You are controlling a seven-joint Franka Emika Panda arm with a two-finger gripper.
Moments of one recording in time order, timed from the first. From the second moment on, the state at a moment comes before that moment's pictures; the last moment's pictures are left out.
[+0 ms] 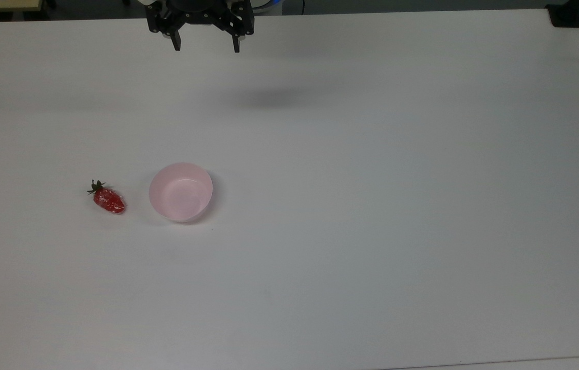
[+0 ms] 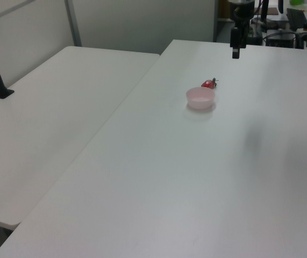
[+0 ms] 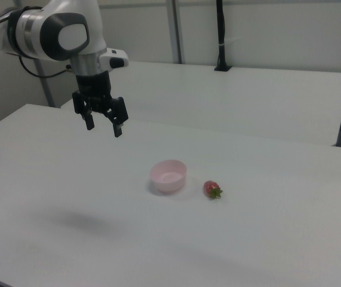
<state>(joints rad) 0.09 0.01 -0.12 -1.72 0.00 1.69 -0.03</state>
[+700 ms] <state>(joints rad) 0.07 0.01 -0.11 -1.71 0.00 1.69 -0.05</state>
